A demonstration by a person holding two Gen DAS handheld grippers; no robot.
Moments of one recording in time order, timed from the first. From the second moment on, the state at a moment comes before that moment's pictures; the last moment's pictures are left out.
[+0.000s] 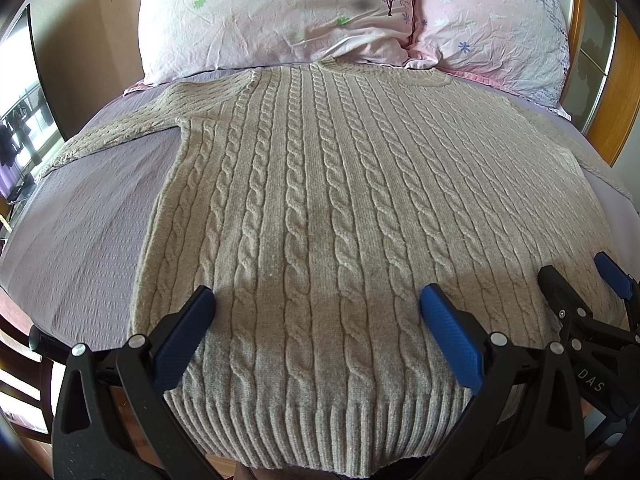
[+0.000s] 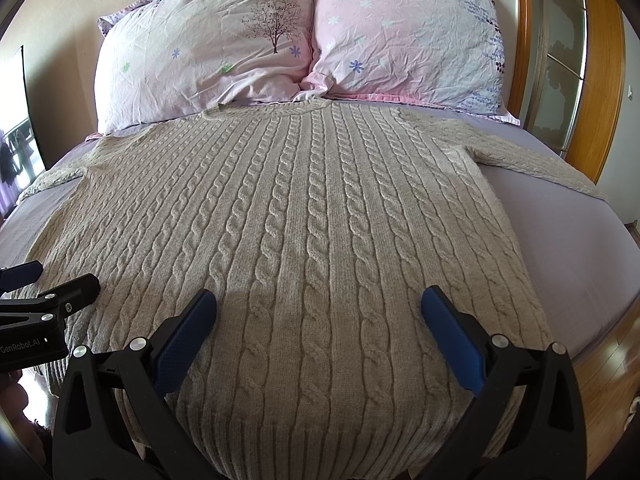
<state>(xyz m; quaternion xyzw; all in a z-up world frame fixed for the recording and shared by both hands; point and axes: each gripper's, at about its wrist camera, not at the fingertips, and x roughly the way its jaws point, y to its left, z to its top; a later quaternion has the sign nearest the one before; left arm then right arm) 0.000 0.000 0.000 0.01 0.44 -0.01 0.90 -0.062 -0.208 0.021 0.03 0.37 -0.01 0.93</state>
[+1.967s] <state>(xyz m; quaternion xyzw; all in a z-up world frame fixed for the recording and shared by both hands) 0.100 0.315 0.032 -0.39 0.29 0.07 0.87 0.158 -0.104 0.090 -0.03 0.38 0.28 0.88</state>
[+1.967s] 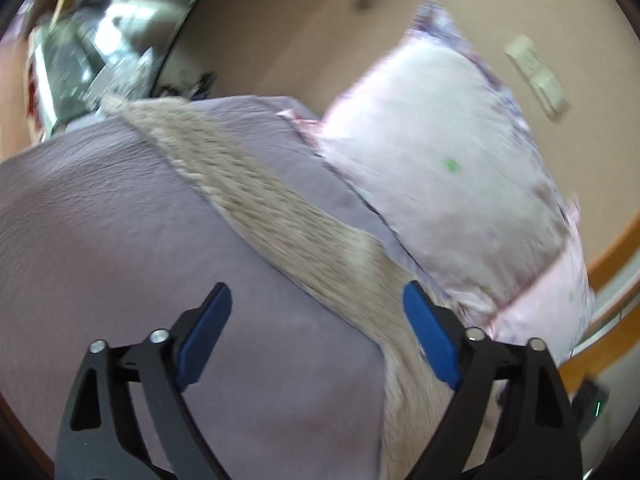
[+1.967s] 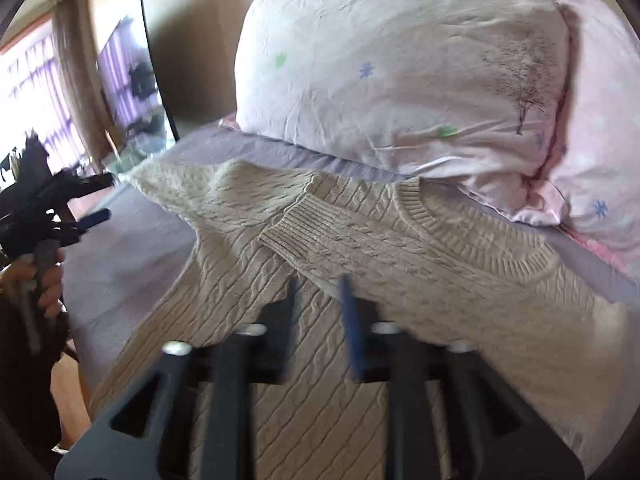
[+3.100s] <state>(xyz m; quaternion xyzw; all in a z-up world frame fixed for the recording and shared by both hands) 0.186 -0.079 0.119 0.03 0.29 -0.16 0.94 0.067 -0.347 0.088 0.19 0.32 0.11 0.92</state>
